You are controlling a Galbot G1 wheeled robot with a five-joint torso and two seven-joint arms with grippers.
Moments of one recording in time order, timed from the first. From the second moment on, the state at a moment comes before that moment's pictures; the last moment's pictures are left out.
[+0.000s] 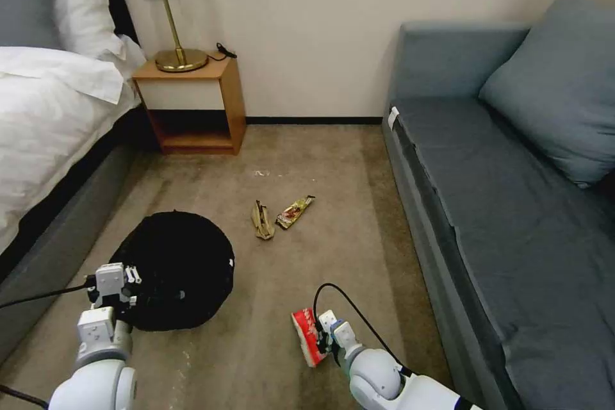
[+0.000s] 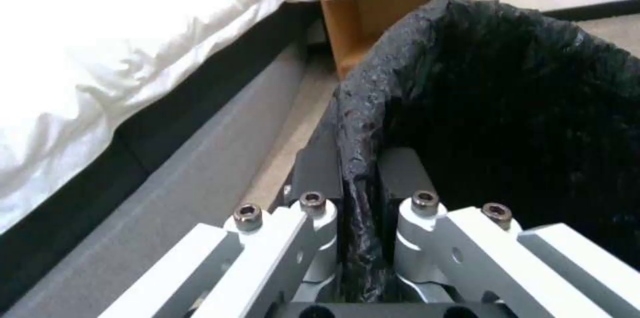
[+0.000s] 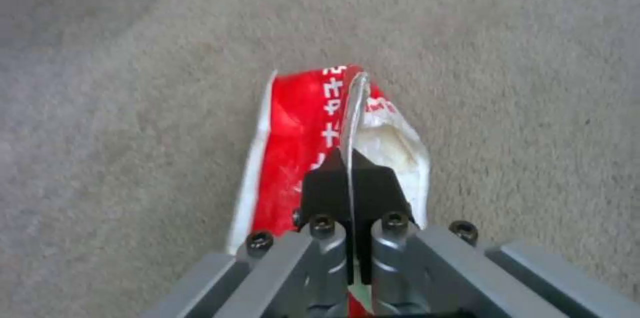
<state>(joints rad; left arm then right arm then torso) 1.59 -1.47 -0.87 -2.07 -0.02 0.19 -0.08 -1.02 1.14 -0.42 1.48 0.47 -0.34 0.30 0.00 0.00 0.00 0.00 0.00</state>
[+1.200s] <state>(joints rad) 1.58 -1.47 -0.85 -2.03 0.01 0.17 -0.06 -0.65 1.33 -0.66 1.37 0.62 0.39 0.03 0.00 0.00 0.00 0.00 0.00</state>
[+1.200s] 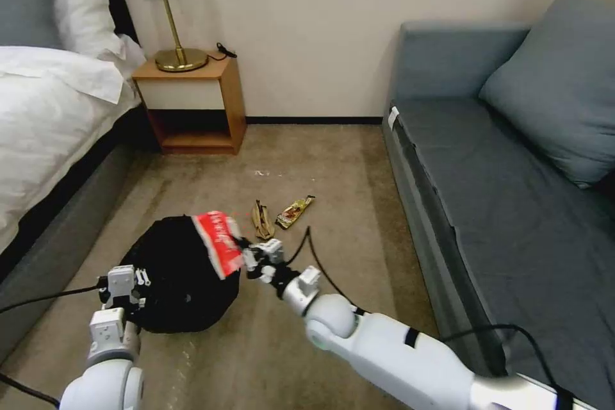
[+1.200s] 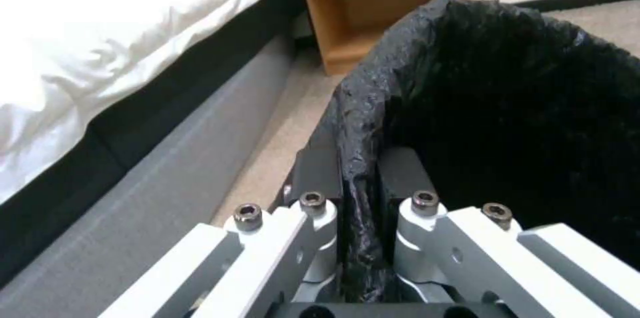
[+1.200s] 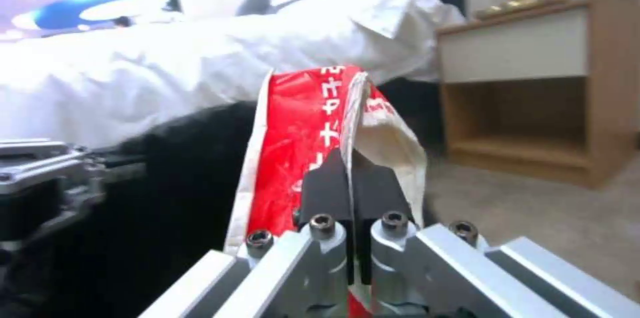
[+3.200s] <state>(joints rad) 1.58 -1.44 -0.87 -2.03 -0.04 0.14 -0.06 -1.27 1.19 -0.01 1.81 0.03 0.38 0.28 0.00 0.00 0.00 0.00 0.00</state>
